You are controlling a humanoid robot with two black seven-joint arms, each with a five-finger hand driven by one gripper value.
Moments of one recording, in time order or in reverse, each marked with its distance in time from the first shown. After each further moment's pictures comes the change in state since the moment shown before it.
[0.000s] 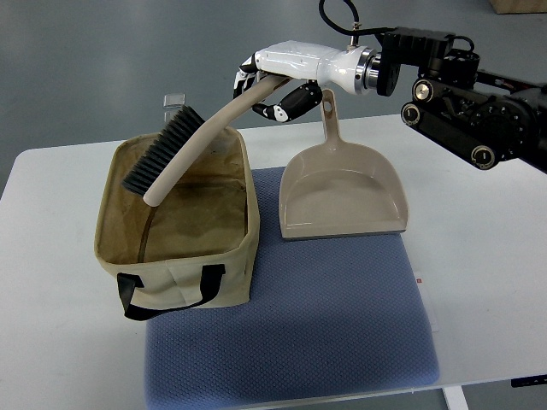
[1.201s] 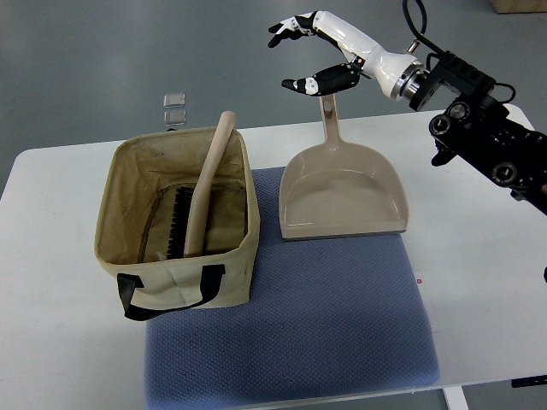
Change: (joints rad) left arm 0.000 0.000 0.000 0.000 0.000 0.000 0.000; right arm -0.292 0.001 0.377 0.004 0.357 -0.114 0.009
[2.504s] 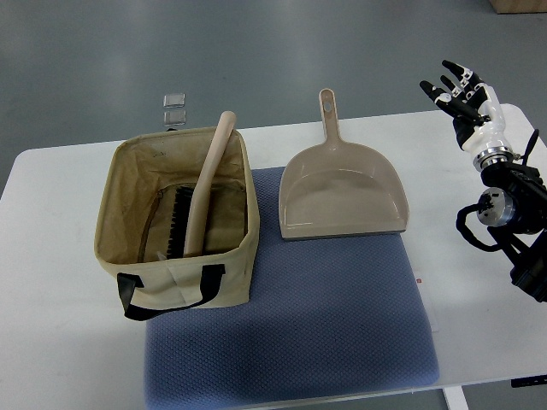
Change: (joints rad) left arm 0.000 0.000 0.000 0.000 0.000 0.000 0.000; right arm -0.310 0.008 0.218 -0.128 0.804 -0.132 0.022
